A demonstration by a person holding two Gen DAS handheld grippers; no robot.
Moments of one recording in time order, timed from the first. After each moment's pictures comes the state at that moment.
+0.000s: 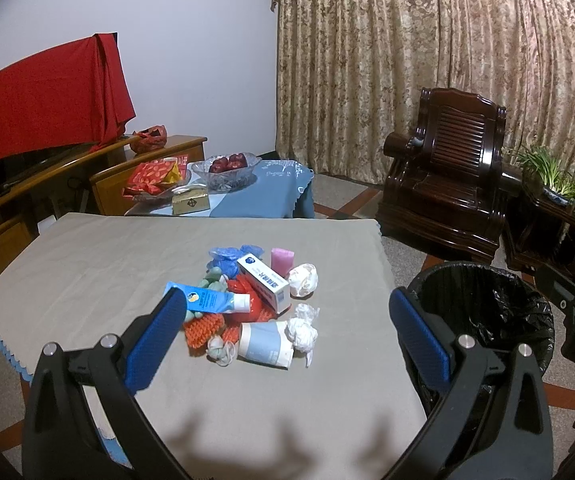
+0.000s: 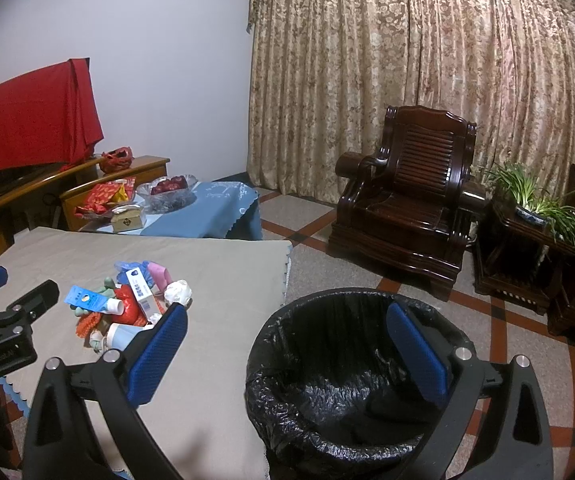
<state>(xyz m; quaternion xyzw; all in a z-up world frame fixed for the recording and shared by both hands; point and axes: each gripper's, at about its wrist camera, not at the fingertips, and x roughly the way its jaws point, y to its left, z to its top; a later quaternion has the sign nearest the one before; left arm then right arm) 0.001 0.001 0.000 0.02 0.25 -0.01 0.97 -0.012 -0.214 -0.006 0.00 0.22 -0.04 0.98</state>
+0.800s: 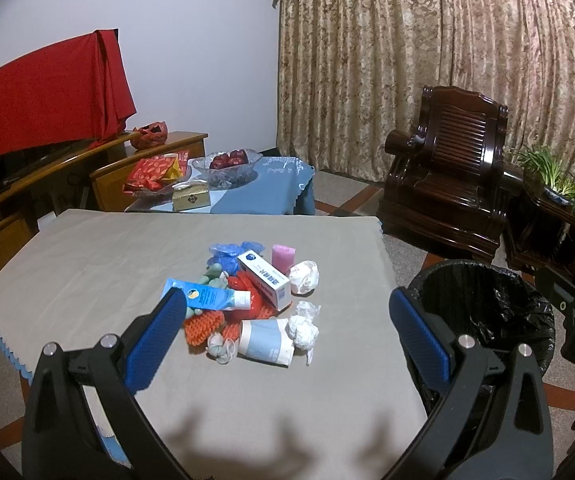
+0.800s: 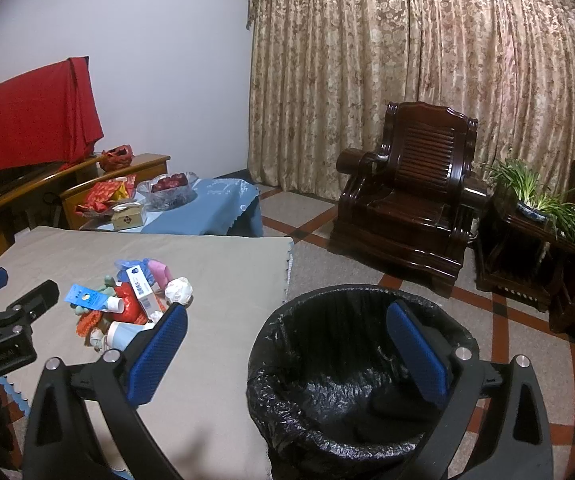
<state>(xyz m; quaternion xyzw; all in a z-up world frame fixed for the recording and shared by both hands) -0.001 0.007 -0.003 0.02 0.26 -0.01 0.97 -0.013 -0.207 -0.021 0.00 0.22 -0.04 0.97</state>
